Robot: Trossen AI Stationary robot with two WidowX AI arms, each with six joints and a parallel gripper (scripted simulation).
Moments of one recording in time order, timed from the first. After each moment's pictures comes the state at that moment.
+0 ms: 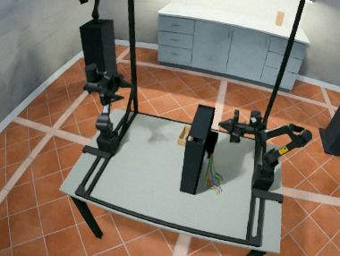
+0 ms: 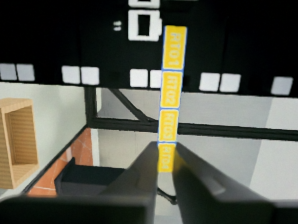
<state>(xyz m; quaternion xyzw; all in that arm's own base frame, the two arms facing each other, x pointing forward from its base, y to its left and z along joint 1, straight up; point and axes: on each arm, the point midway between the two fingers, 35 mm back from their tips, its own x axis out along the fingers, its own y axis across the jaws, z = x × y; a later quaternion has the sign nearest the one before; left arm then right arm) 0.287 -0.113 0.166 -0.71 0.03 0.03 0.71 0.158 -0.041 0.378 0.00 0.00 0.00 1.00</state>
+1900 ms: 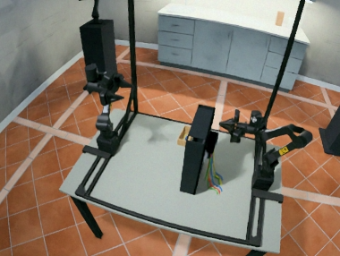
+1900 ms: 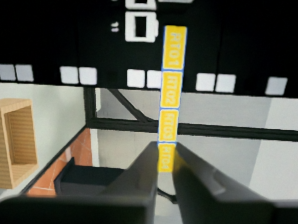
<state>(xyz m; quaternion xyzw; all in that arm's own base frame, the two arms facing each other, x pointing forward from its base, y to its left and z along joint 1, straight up) 0.286 -0.112 0.168 -0.71 0.03 0.03 0.71 0.158 -0.041 0.378 0.00 0.00 0.00 1.00</state>
